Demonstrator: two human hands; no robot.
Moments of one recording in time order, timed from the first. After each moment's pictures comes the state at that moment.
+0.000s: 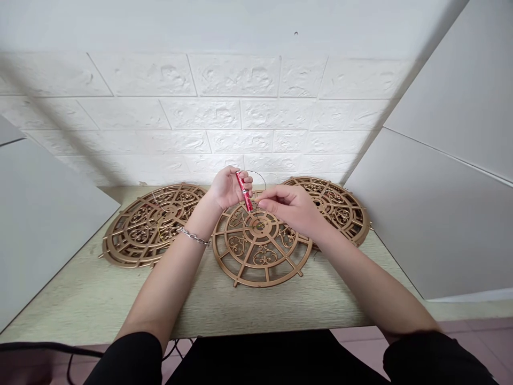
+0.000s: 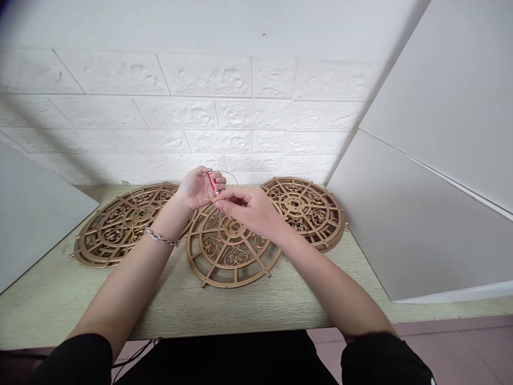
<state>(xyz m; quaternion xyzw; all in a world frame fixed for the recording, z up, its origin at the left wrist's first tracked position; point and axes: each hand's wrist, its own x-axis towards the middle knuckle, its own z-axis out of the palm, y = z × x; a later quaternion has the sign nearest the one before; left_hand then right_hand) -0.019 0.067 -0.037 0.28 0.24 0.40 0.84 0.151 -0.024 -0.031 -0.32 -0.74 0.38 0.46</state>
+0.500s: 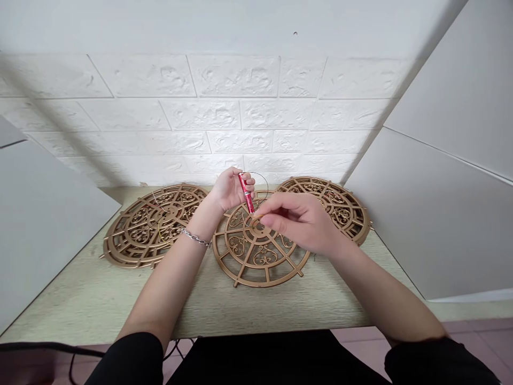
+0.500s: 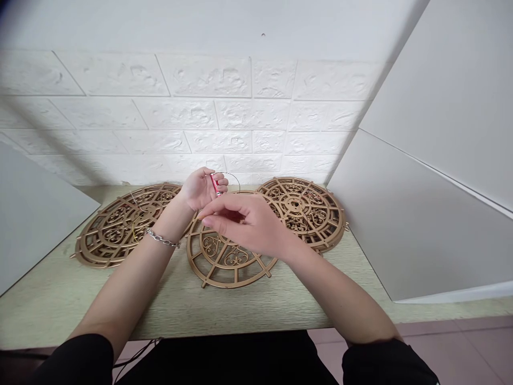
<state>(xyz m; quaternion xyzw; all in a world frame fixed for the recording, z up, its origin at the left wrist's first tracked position) -0.014 0.064 -0.040 0.30 0.23 0.39 0.84 0.152 -0.058 -0.010 -0.25 -0.78 0.34 0.46</state>
